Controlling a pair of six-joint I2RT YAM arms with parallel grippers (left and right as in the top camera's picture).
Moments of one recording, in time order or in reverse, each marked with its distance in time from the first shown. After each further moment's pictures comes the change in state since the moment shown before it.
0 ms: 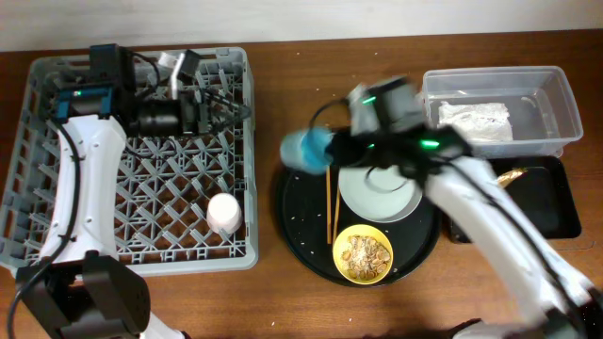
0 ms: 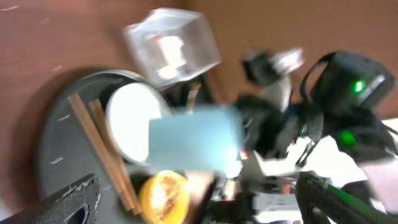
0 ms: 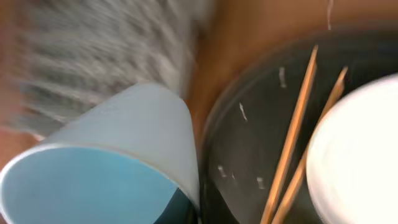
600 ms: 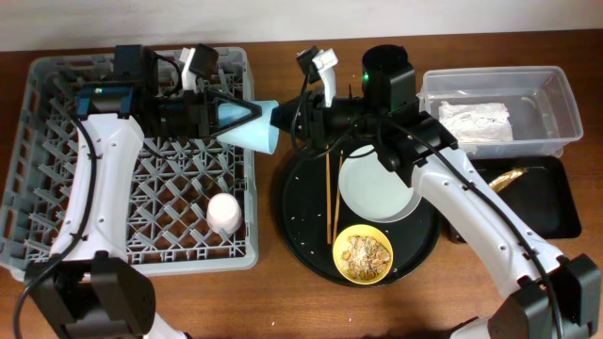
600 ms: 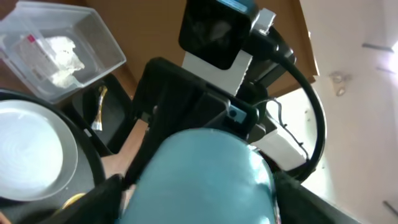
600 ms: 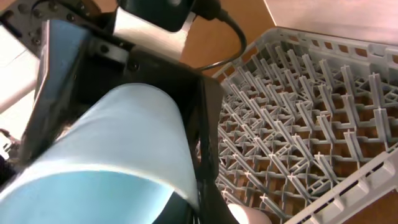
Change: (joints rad) left arm -0.088 0.000 0.002 -0.048 0.323 0.056; right arm 0.062 0.124 0.022 0.578 -0.497 -0.064
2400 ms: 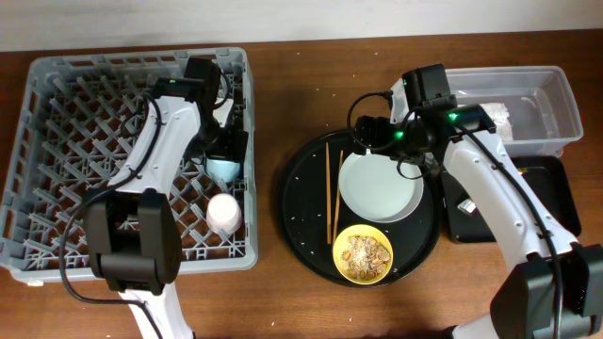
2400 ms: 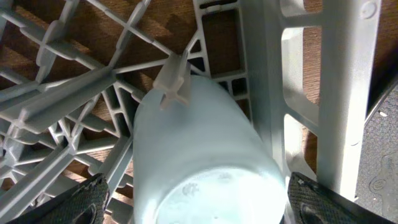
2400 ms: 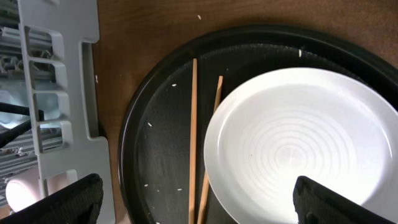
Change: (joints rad) left arm -0.144 0.271 0.016 0.058 -1.544 -0.185; right arm -0.230 0.039 0.000 -0.748 0.627 0.006
